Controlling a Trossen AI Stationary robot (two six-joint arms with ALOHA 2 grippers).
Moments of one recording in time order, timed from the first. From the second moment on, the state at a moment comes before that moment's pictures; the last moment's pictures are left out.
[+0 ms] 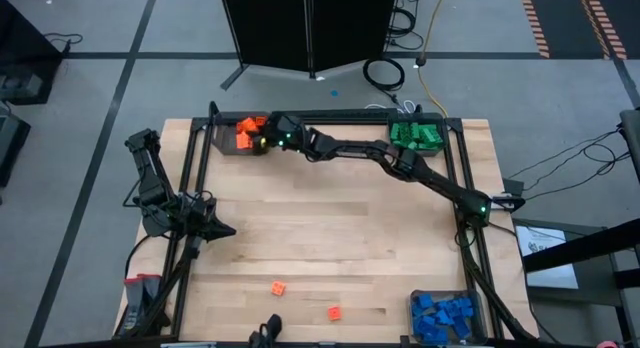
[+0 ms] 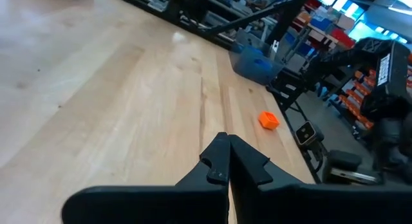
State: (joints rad) left arm -1.07 0.09 0.11 -0.38 -0.86 -0.74; right arm -0.35 2.68 2.25 0.30 0.05 0.52
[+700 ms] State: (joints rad) left arm -1.07 0.09 0.11 -0.38 -0.87 -0.72; right arm -0.38 2.69 2.25 0.33 0.08 0.64
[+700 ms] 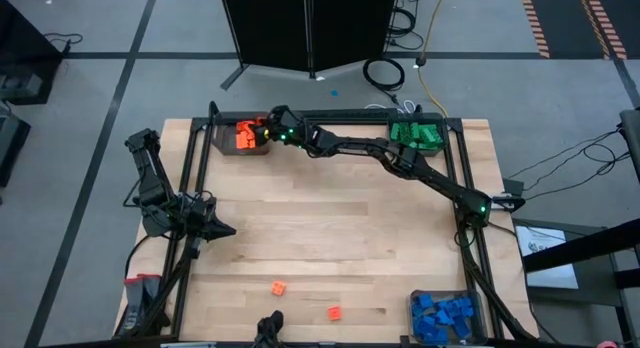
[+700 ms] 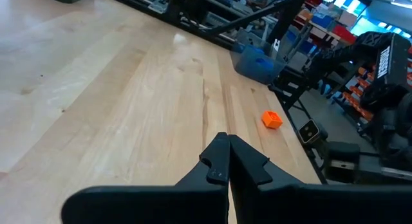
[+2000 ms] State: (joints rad) left arm -1.07 0.13 0.11 -0.38 -0.88 -0.73; right arm 0.15 2.23 2.07 -0.86 -0.49 -0.67
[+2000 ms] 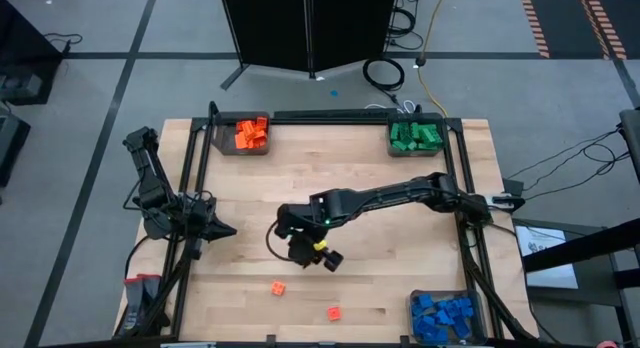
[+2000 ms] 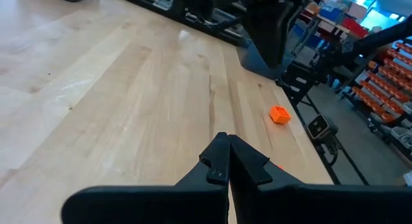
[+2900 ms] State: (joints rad) left arm -1.06 0.19 0.11 -0.37 -0.86 -0.83; right arm 0.21 2.48 2.07 -0.26 -0.70 -0.68
